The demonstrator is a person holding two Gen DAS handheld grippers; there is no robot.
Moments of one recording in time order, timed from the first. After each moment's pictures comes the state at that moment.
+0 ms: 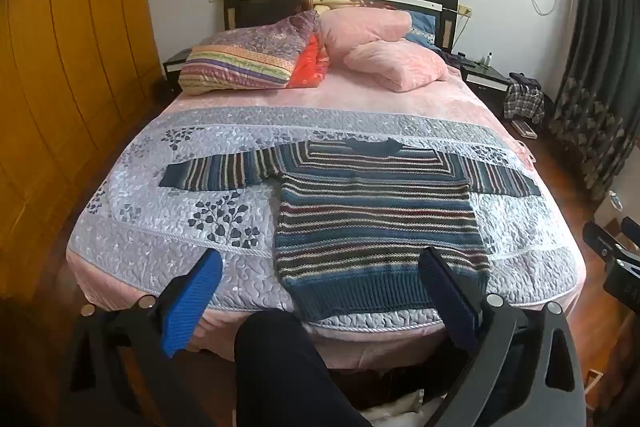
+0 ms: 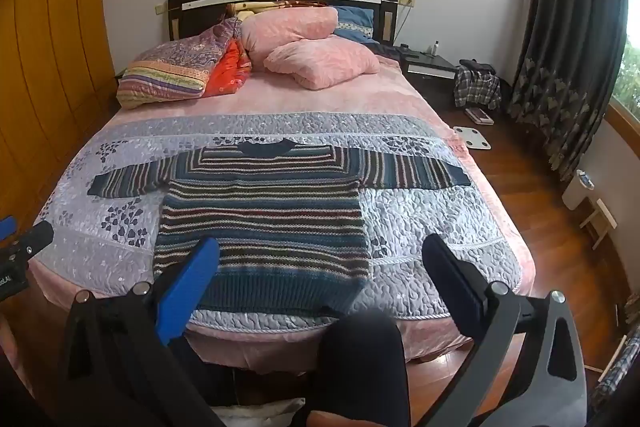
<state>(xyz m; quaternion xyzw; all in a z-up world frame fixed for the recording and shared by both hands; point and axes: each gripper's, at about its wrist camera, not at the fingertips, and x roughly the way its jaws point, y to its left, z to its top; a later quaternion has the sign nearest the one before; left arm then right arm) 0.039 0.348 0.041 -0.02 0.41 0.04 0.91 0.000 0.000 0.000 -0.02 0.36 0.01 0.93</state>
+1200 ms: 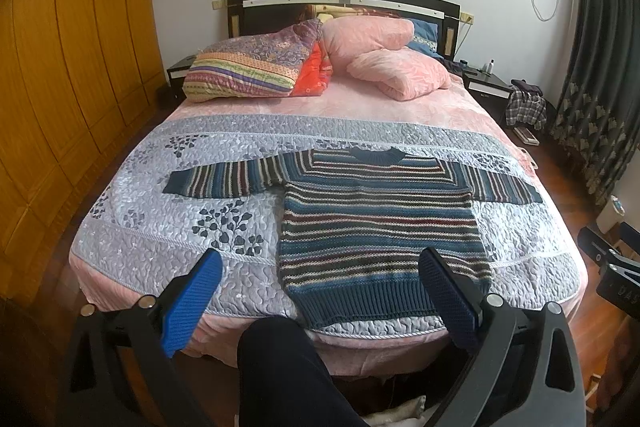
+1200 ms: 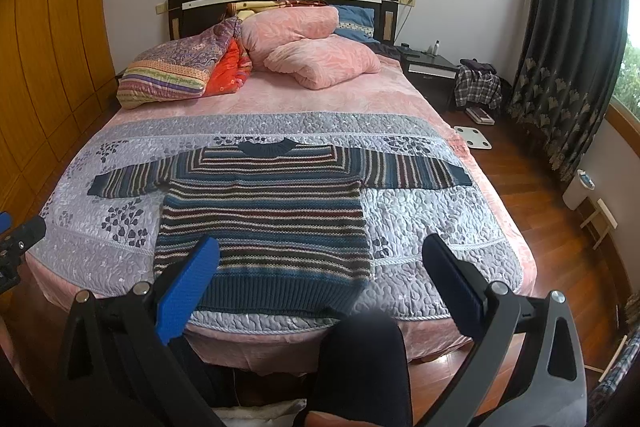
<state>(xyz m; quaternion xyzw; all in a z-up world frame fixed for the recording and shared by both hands) 0.036 0.353 0.049 -0.03 0.39 0.04 0.92 0.006 0.001 0.005 -0.03 0.36 0.01 0.93</state>
